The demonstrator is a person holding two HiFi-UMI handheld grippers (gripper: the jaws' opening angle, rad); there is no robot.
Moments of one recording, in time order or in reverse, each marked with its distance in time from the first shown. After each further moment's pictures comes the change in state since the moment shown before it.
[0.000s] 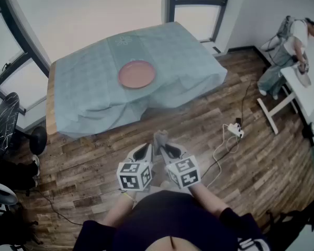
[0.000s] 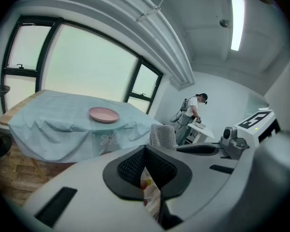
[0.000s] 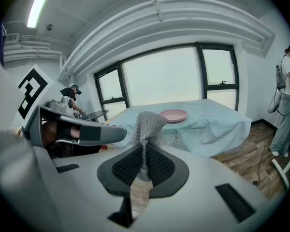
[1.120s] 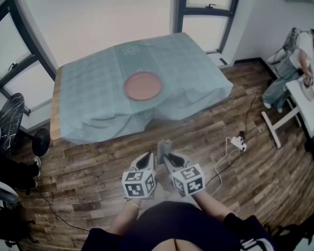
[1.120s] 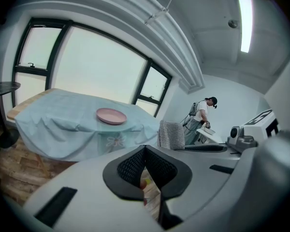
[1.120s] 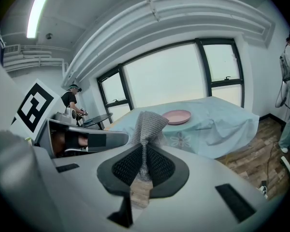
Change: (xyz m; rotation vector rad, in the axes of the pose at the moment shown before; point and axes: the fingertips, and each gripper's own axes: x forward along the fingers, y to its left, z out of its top) left arm 0.015 0.014 0.006 -0.070 -0.018 0.090; right arm 0.007 -0.011 0.013 0.047 0.003 0.083
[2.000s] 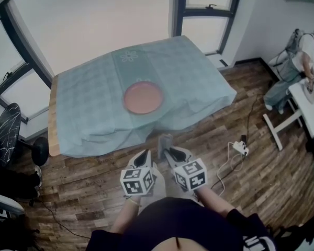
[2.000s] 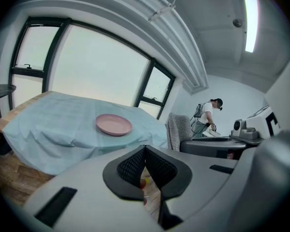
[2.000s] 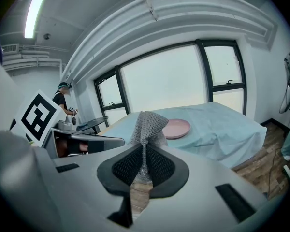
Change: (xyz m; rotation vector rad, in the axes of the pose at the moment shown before) left arm 0.075 0.054 0.068 0.005 -0.007 0.012; right arm 0.073 -0.057 0.074 -0.014 -0.033 -0.011
